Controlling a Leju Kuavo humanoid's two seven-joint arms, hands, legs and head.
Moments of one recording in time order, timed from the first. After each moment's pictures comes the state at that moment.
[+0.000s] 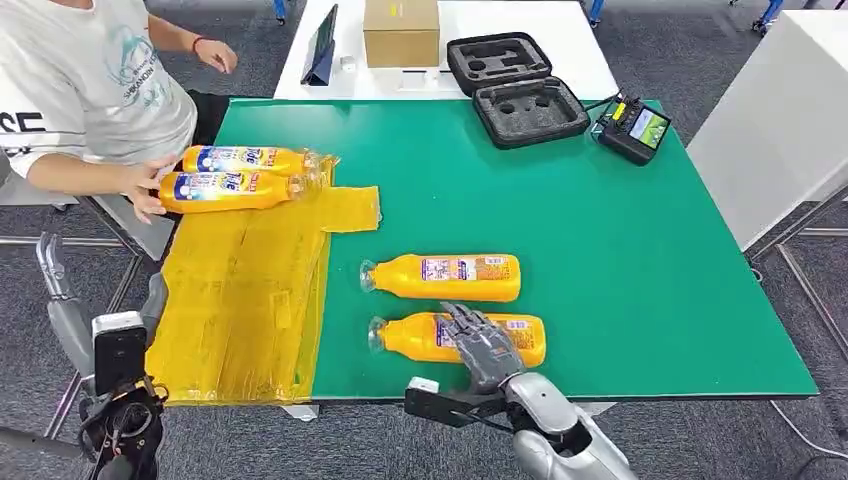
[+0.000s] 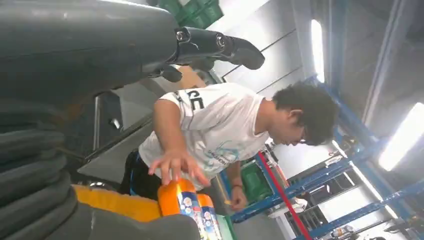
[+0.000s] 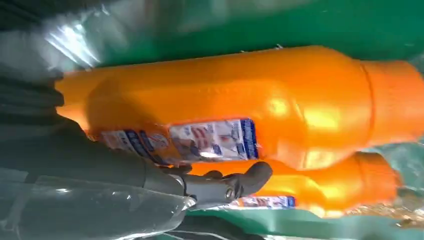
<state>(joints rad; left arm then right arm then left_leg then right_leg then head) -0.06 -0.04 0.24 -1.45 -0.30 0.70 -0.70 -0.20 -0.14 0.49 -1.31 0.96 -0.09 0.04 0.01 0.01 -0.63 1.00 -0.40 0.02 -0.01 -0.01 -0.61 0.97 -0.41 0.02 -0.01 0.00</state>
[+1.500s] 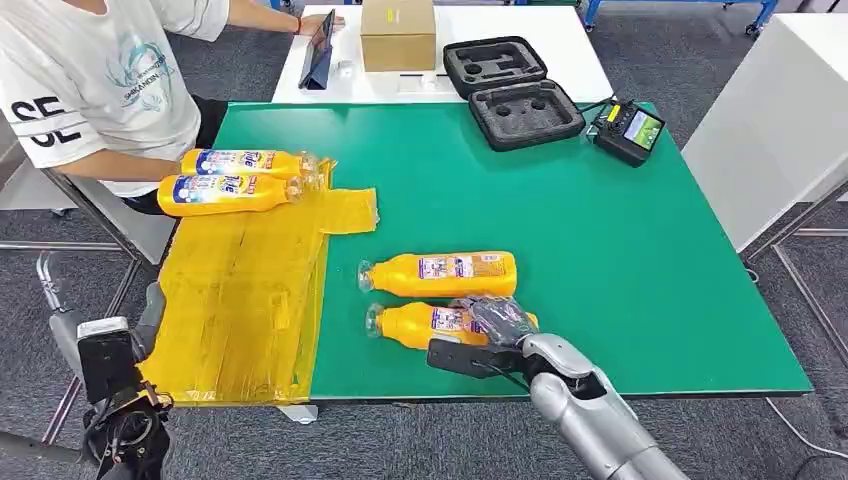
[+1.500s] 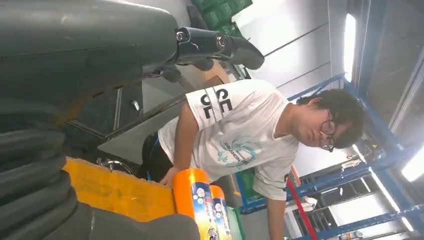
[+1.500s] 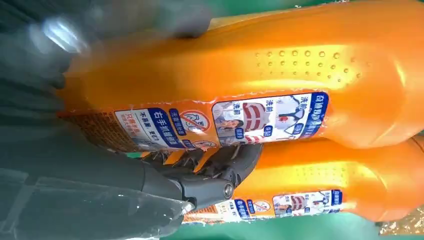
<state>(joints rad) -0.04 -0.05 0.23 -1.45 -0.20 0.70 -0.68 -0.36 -0.13 0.44 -1.11 0.80 0.08 -0.07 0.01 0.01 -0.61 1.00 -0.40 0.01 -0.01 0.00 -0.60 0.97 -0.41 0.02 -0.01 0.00</state>
